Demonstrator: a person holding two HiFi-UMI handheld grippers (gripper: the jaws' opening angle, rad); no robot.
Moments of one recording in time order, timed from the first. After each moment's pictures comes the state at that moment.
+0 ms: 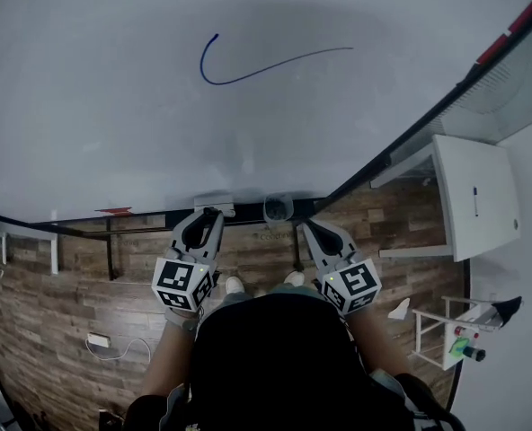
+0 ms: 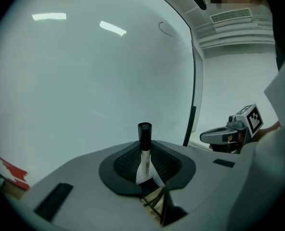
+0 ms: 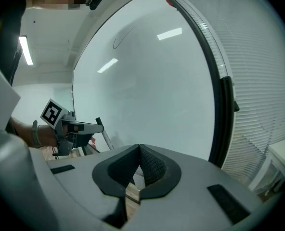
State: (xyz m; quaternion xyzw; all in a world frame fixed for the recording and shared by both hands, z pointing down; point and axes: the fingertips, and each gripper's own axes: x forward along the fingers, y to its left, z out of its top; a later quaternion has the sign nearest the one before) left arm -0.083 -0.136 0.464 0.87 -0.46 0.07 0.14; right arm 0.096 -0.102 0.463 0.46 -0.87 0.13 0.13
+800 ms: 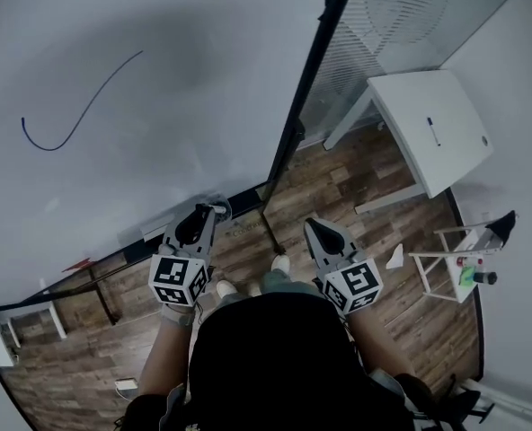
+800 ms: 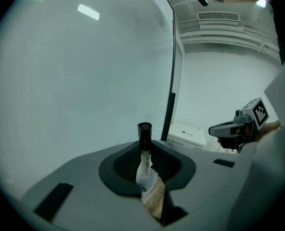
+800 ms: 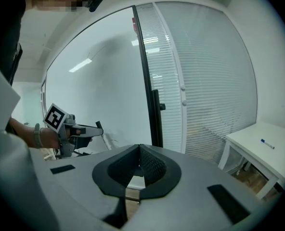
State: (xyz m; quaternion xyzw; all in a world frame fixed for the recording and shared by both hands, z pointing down) left arm 0.052 -0.151 0.484 0.93 -0.32 0.11 0.13; right arm 0.225 -0.044 0.463 0.61 -0.77 0.15 0.11
